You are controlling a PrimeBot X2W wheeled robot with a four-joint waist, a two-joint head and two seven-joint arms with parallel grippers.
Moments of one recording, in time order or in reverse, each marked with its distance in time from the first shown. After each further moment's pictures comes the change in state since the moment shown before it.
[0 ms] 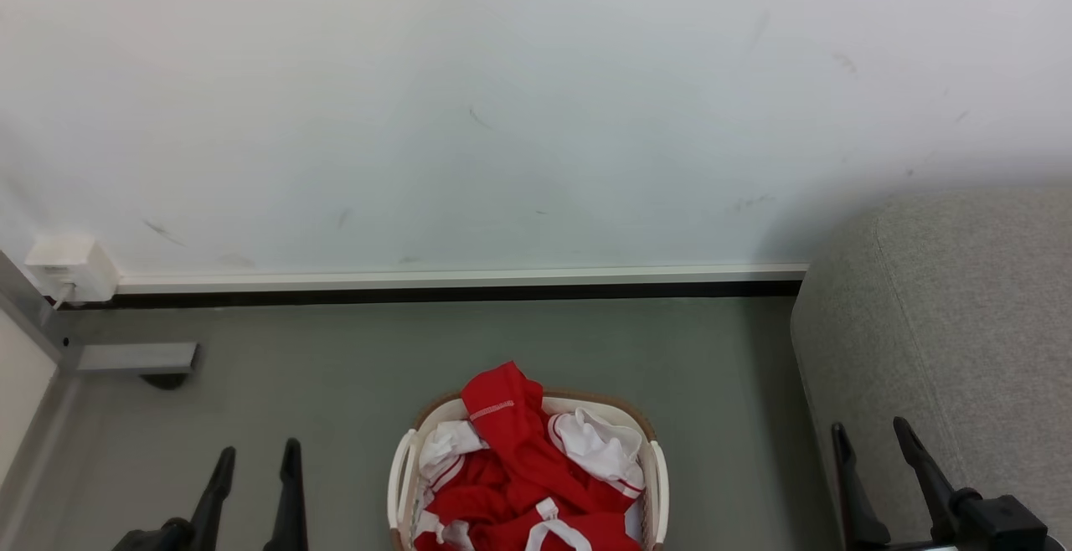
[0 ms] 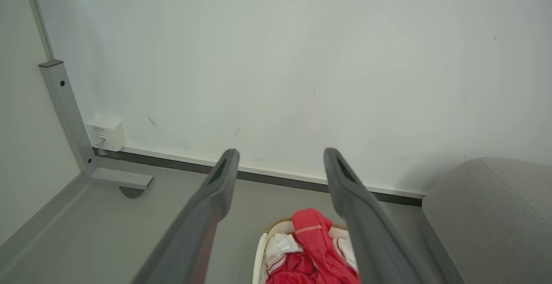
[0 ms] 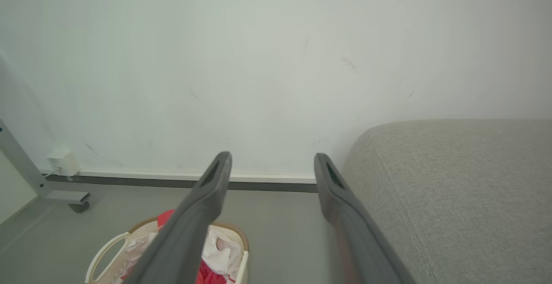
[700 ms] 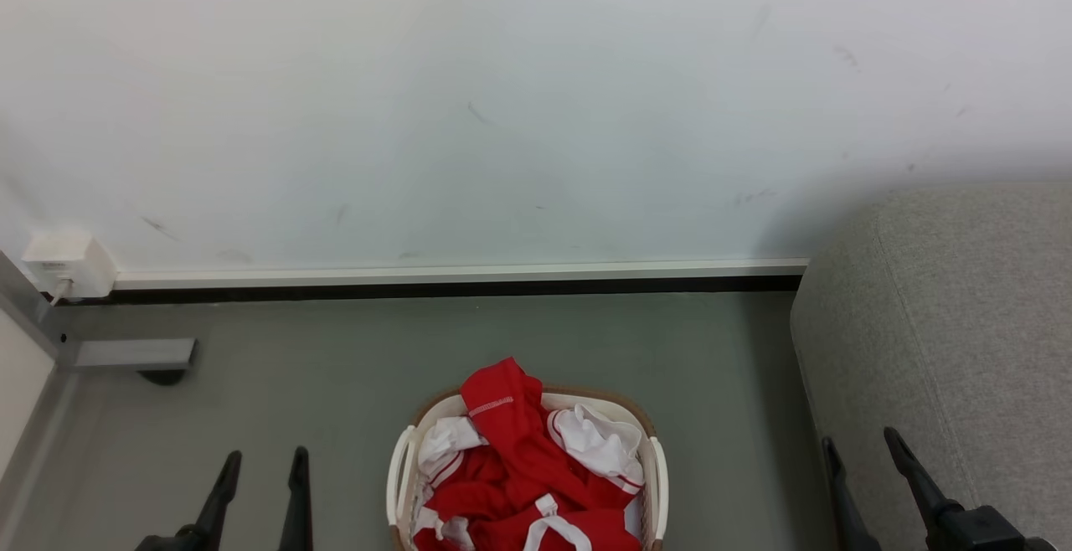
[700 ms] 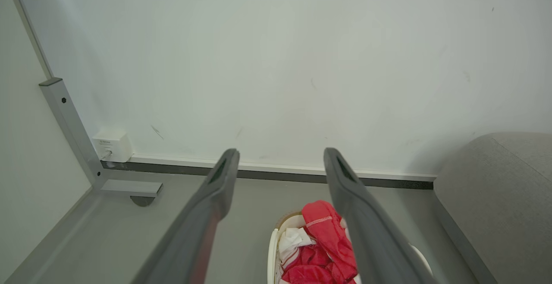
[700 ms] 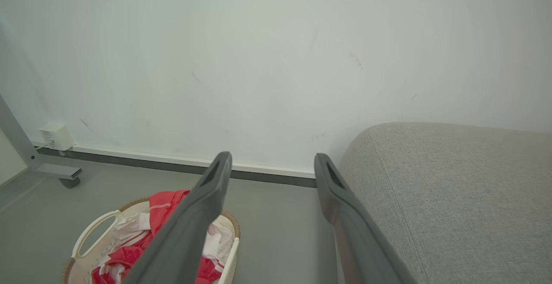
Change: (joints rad) left arm 0.009 0.002 -0.001 0.011 0.100 0.000 -0.034; right arm 0.005 -0.002 0.007 0.032 -0.091 0.000 -0.032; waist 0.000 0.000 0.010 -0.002
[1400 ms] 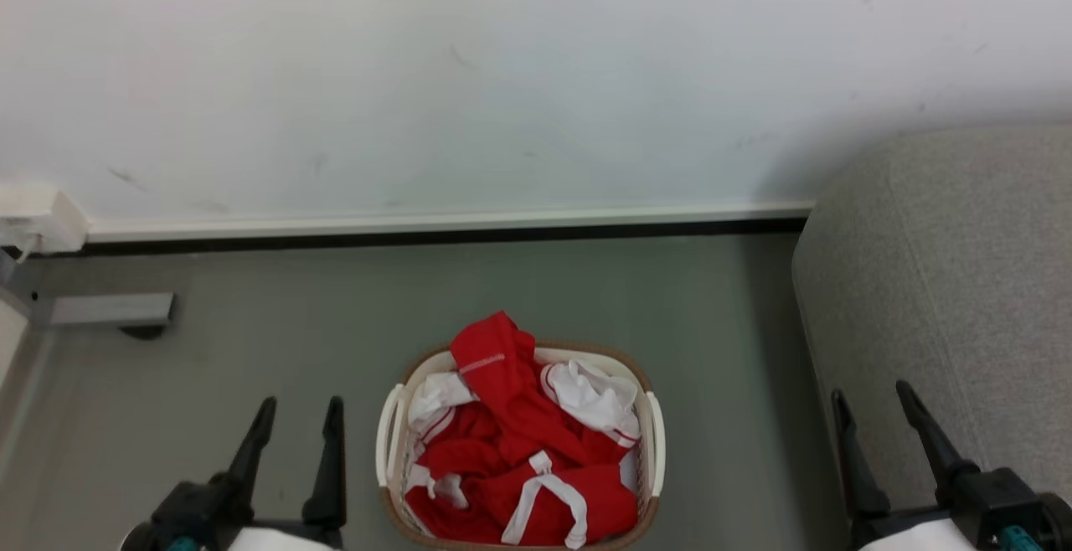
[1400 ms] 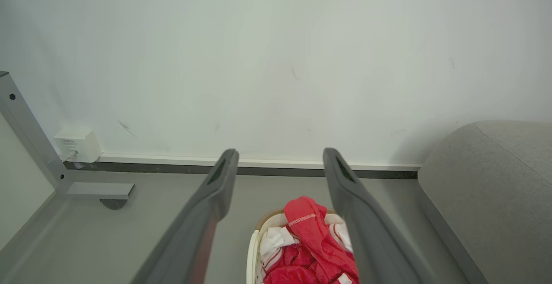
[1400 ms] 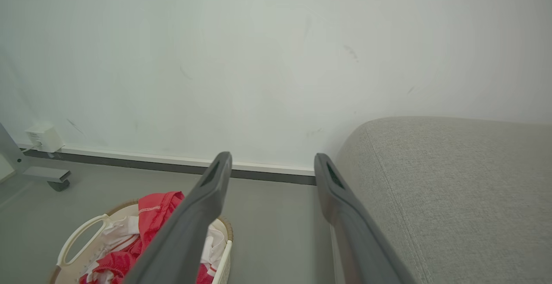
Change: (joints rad) left arm -0.074 0.001 -0.054 0.009 -0.010 -0.007 0.000; right arm -0.046 -0.001 -0.015 -0.027 0.004 0.000 0.000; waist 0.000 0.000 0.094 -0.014
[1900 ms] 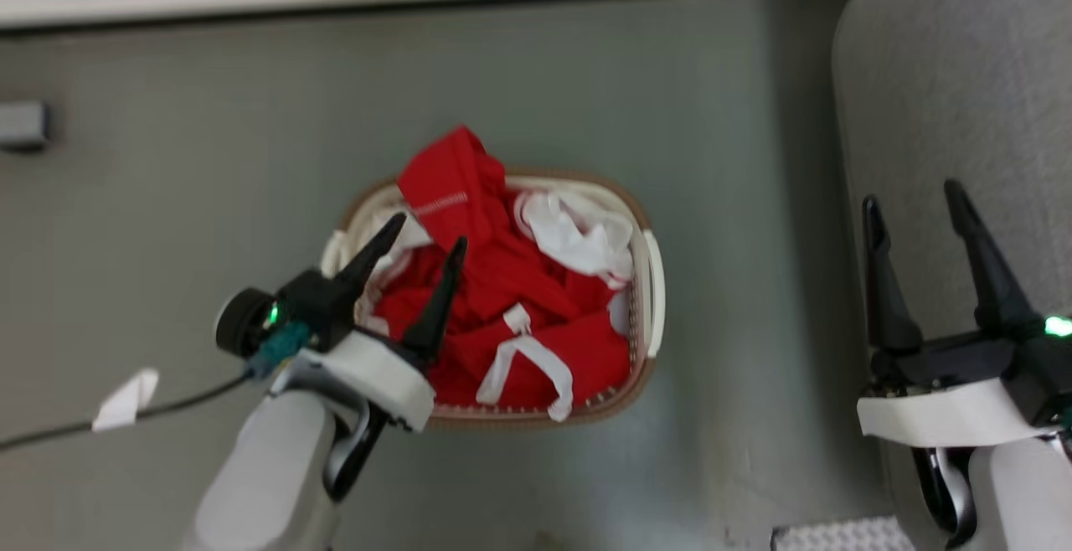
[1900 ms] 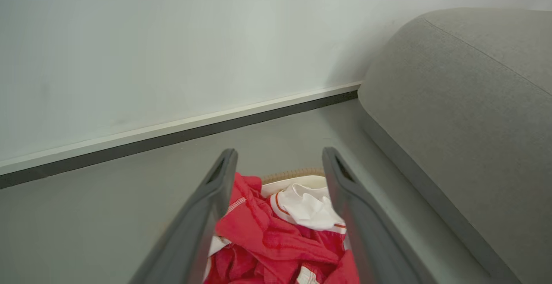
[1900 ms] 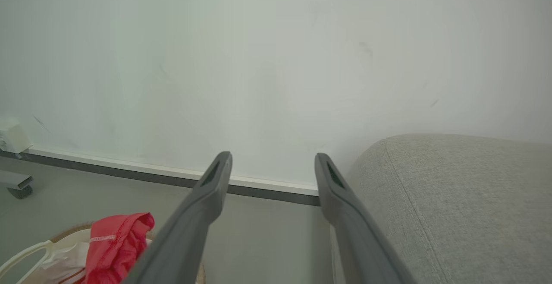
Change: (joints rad) left arm -0.508 0.117 -0.363 0.272 -0.064 -0.006 0.000; right arm -0.245 -0.001 -0.009 -0.194 -0.047 0.000 -0.002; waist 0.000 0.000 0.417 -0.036
